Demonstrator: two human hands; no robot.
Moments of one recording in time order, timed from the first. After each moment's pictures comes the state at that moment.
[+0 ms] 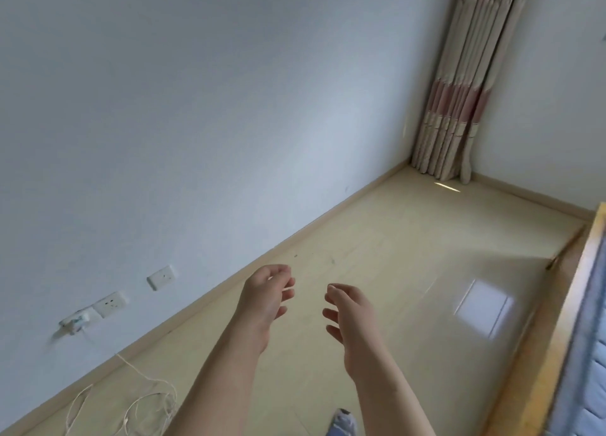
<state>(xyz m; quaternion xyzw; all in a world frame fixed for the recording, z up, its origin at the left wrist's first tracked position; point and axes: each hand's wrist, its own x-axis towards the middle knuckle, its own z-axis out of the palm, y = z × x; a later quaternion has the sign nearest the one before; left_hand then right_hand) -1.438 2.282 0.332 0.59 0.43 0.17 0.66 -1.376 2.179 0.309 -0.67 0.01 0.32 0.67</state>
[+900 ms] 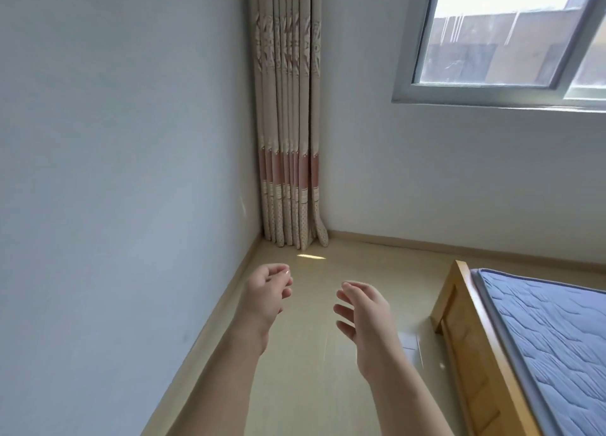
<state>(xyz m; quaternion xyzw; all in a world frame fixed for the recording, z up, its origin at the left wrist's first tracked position) -0.649 2.372 0.365 0.70 0.17 0.03 0.69 -0.652 2.235 0.352 -0.64 0.16 0.05 0.75</state>
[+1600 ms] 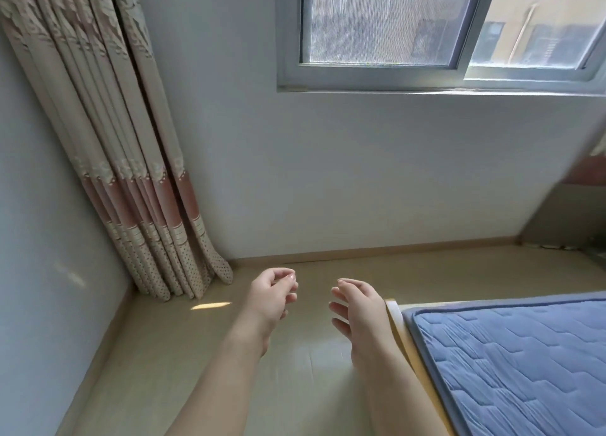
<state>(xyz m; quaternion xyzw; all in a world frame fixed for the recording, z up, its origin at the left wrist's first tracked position) -0.152 2.156 0.363 0.73 0.04 -0.14 0.67 -0.207 2.039 0.359 -0.57 0.30 -0.08 0.76</state>
